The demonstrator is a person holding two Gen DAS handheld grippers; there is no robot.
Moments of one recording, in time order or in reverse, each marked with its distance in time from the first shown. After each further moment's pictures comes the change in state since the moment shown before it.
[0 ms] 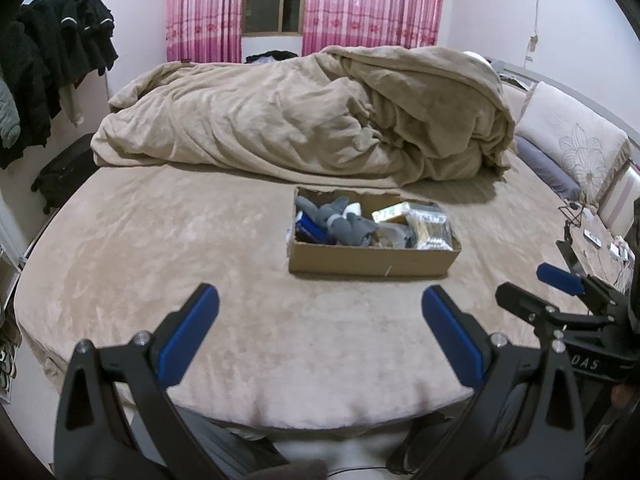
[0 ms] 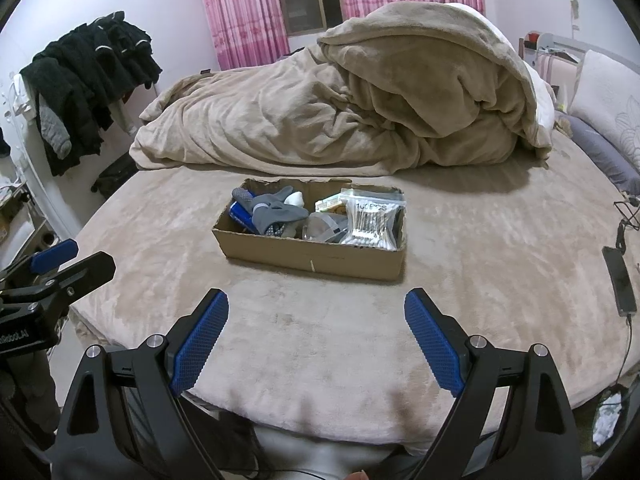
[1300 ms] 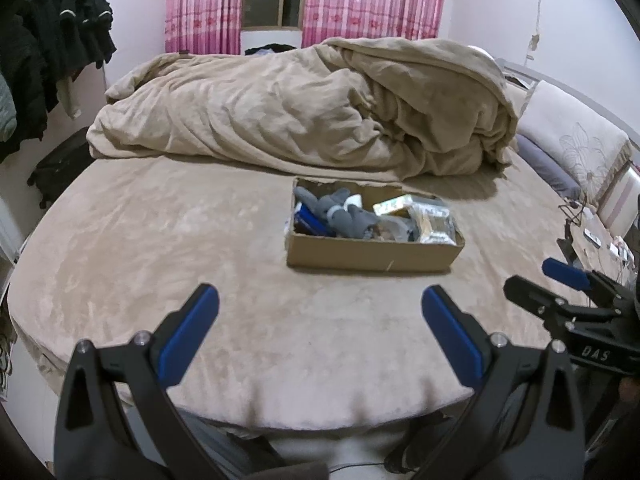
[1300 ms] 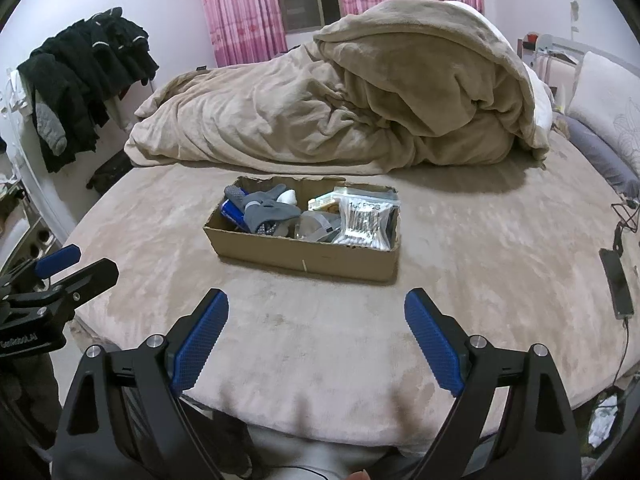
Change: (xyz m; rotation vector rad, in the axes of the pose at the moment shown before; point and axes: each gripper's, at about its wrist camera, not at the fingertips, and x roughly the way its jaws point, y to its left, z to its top) left arm 0.014 0.001 -0.006 -0.005 0.019 -0.014; right arm 0.003 -0.004 -0.005 -0.005 0.008 -0.009
